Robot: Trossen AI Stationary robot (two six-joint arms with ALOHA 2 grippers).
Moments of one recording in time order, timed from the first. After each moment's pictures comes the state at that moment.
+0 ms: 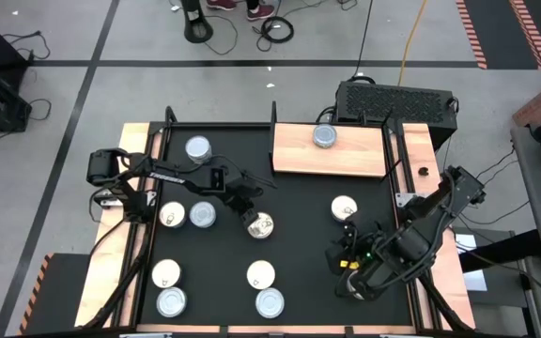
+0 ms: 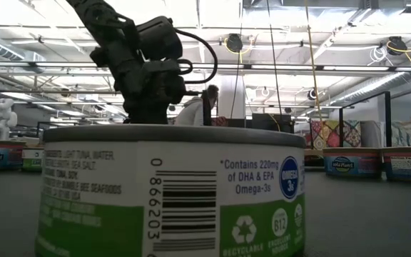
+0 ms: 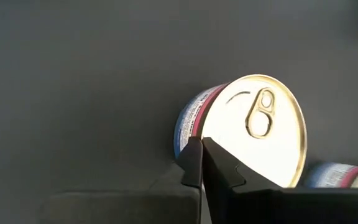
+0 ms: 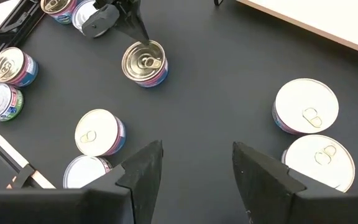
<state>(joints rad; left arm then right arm) 0.11 1.66 0.89 -0.24 0.28 -0.56 0.72 1.66 1.79 -1.57 0.60 1.76</state>
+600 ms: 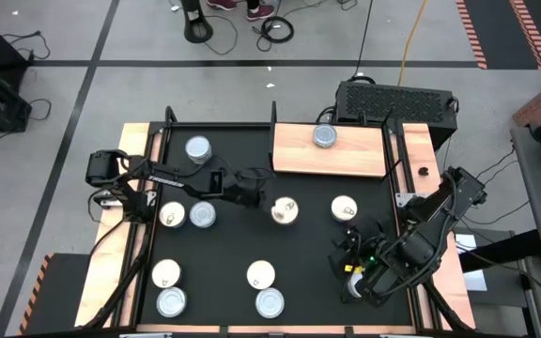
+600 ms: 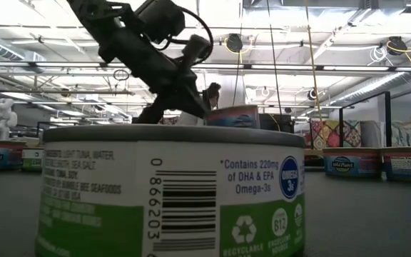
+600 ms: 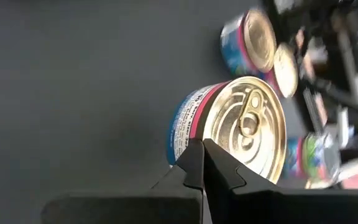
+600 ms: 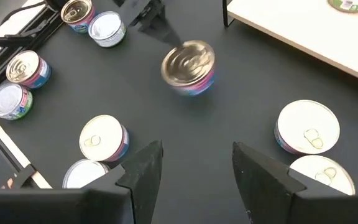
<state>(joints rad) 0.06 1.65 0.89 0.12 0.07 -1.06 0.75 1.66 1.79 -1.57 0.69 1.71</state>
